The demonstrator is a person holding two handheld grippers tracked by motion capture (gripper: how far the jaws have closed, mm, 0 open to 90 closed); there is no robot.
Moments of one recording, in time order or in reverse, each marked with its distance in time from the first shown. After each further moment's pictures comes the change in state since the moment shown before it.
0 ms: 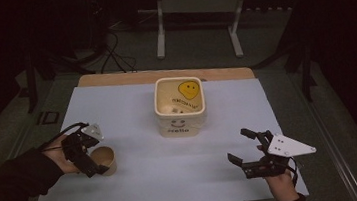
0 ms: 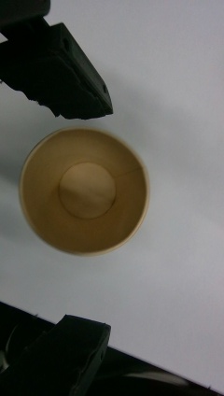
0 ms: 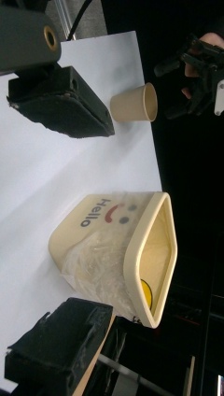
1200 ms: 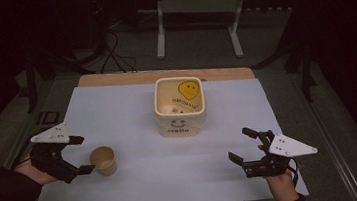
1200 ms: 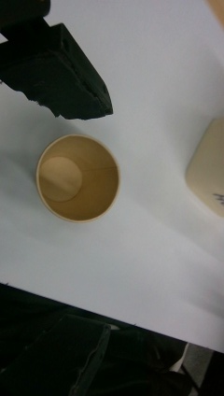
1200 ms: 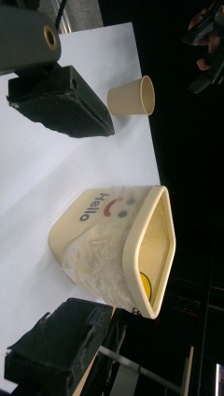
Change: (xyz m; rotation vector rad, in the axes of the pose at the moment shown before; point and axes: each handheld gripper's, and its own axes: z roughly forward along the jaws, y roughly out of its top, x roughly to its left) left arm -0.013 -0.046 -0.048 -0.363 0.009 -0.063; right arm 0.000 0.001 -0.002 -0.005 -0.029 0.008
